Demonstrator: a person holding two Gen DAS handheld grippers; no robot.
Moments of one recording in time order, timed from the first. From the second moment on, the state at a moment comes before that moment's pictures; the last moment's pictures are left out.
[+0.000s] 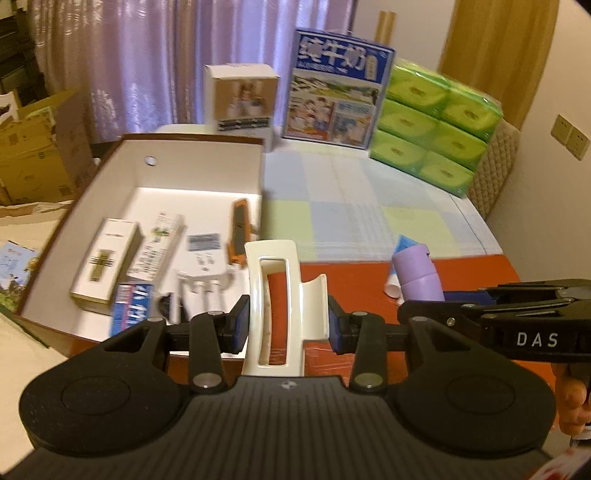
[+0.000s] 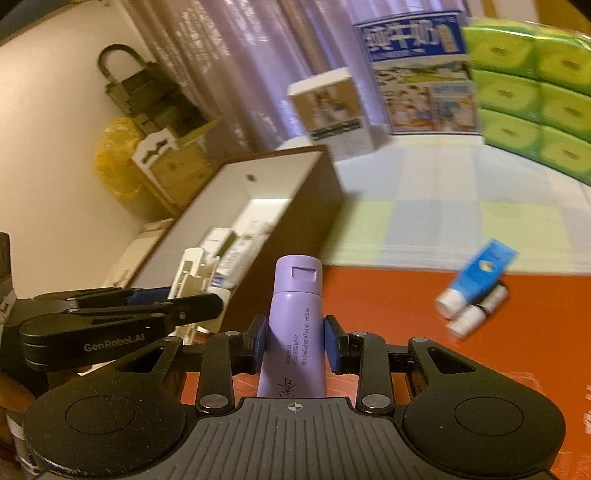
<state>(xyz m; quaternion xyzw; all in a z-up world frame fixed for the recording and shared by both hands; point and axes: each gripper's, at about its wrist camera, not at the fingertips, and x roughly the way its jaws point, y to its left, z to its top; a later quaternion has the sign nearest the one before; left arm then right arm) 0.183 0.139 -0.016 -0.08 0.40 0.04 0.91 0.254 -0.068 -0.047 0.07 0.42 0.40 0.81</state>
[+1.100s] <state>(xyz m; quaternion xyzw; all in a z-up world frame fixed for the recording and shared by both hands) 0.285 0.304 -0.040 -0.03 0.43 0.06 0.90 0.346 0.140 -0.062 0.03 0.43 0.37 0.82</state>
